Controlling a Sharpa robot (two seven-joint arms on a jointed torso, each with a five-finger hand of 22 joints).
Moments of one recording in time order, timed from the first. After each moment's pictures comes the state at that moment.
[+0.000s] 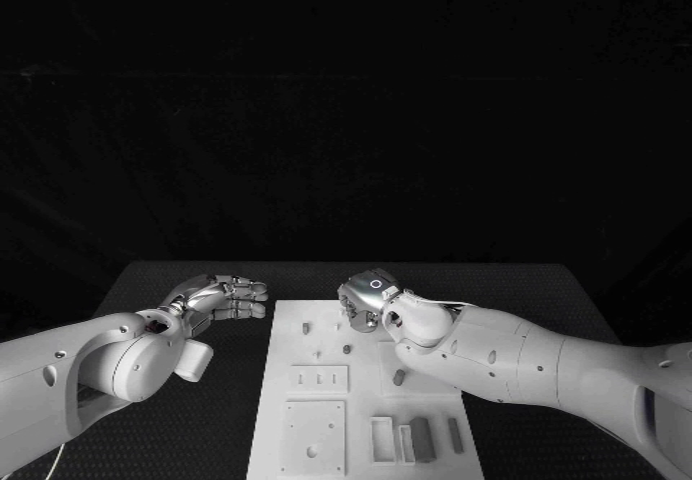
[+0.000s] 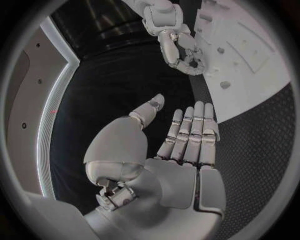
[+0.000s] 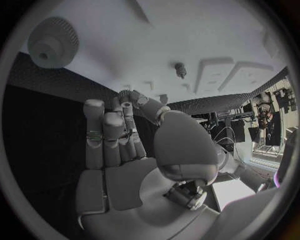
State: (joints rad) left arm 1.35 -0.86 -0.19 1.44 -0.09 -0.23 0.17; left_hand 1.06 -0.05 0.51 -0.28 0.06 0.66 0.18 0.46 0.29 0.91 0.21 0.10 0.09 0.85 0.16 0.29 0.65 0.03 0.78 0.06 0.11 0.74; right arm 1.19 -0.44 -0.11 1.04 -1.91 -0.46 -0.20; right_hand 1.18 -0.07 0.71 -0.29 0.05 0.99 0.13 0.34 0.51 1.21 0.09 0.16 0.12 1.32 -0.04 1.25 0.78 0.16 1.29 -0.03 0.78 1.31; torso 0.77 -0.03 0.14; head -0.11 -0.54
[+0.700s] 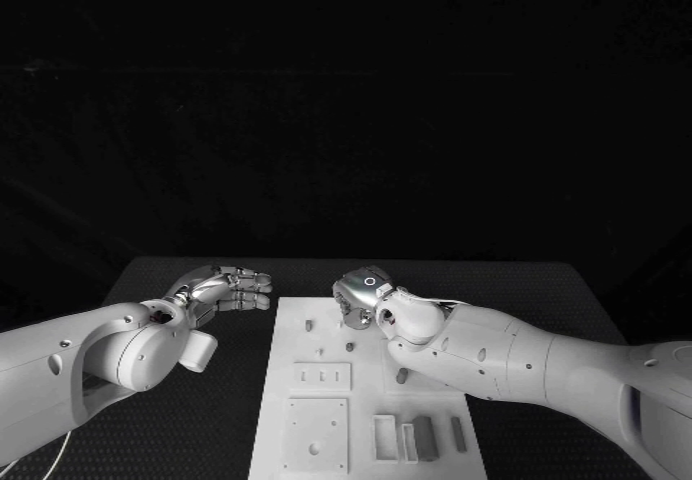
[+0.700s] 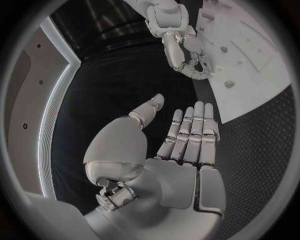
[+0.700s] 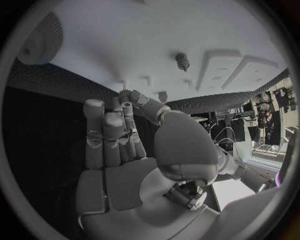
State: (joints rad) left arm 1.37 -0.85 -0.19 1.44 -0.09 -0.23 0.17; left_hand 1.06 -0.05 0.51 -0.28 0.06 0.66 0.18 0.46 0.29 0.91 0.21 0.10 0.09 0.85 0.16 0.28 0.65 0.03 0.78 0.06 0.11 0.74; right arm 1.19 -0.39 -0.11 1.00 -1.90 -0.46 -0.19; right_hand 1.18 -0.07 0.71 -0.29 0.05 0.99 0.13 0.34 0.51 1.22 0.09 0.16 0.12 1.31 -0.04 1.25 0.77 0.16 1.29 -0.02 0.78 1.31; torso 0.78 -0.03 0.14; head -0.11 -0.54
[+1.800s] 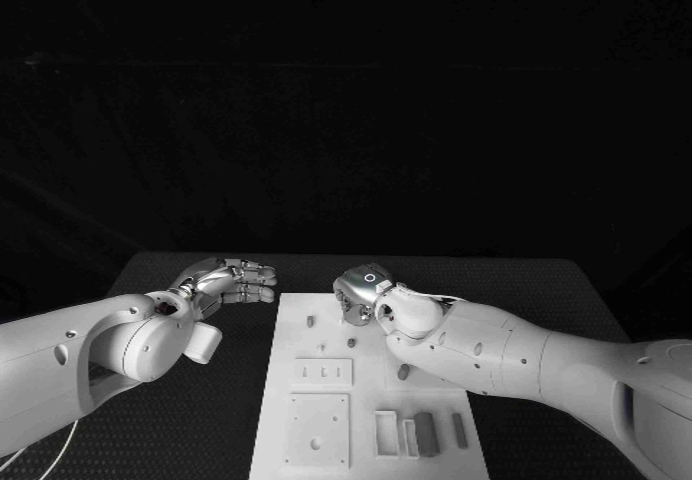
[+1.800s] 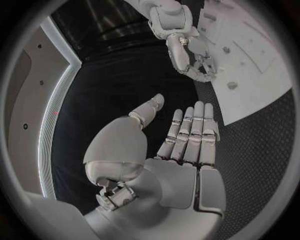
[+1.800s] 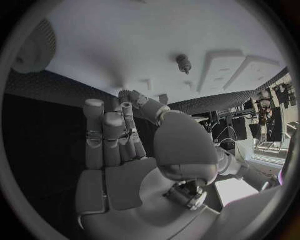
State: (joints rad) left arm 1.38 -0.85 -0.19 1.44 -0.10 -0.23 0.17; left_hand 1.06 -0.05 0.51 -0.28 0.06 0.66 0.18 0.46 0.29 0.91 0.21 0.10 0.09 0.85 0.16 0.28 0.65 0.03 0.78 0.06 0.11 0.74; right arm 1.19 -0.36 -0.10 0.96 -1.87 -0.44 -0.17; right_hand 1.18 -0.07 0.72 -0.29 0.05 0.99 0.12 0.33 0.51 1.22 0.09 0.15 0.12 1.31 -0.04 1.25 0.77 0.16 1.29 -0.02 0.78 1.31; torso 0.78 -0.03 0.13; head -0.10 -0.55
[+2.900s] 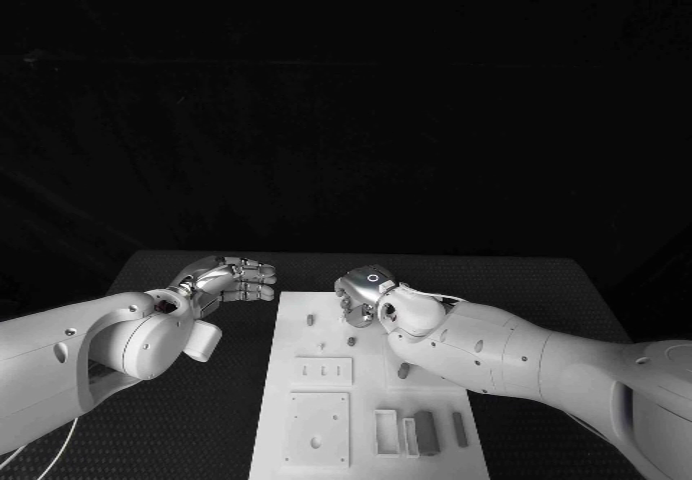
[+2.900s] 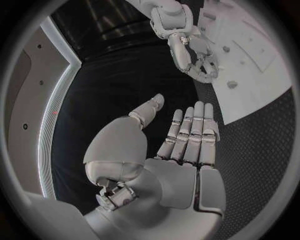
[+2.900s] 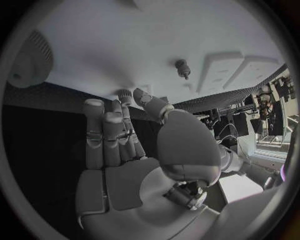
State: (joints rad) left arm 1.38 -0.85 -0.19 1.44 -0.10 -0.23 0.17; left_hand 1.06 -0.05 0.51 -0.28 0.06 0.66 0.18 0.45 0.29 0.91 0.21 0.09 0.09 0.85 0.16 0.28 0.65 0.03 0.78 0.06 0.10 0.74; right arm 1.18 -0.36 -0.11 0.94 -1.81 -0.44 -0.14; right_hand 1.15 -0.17 0.72 -0.26 0.05 0.85 0.19 0.25 0.47 1.14 0.13 0.07 0.11 1.29 0.00 1.25 0.73 0.16 1.28 -0.02 0.77 1.31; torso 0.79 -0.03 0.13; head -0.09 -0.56
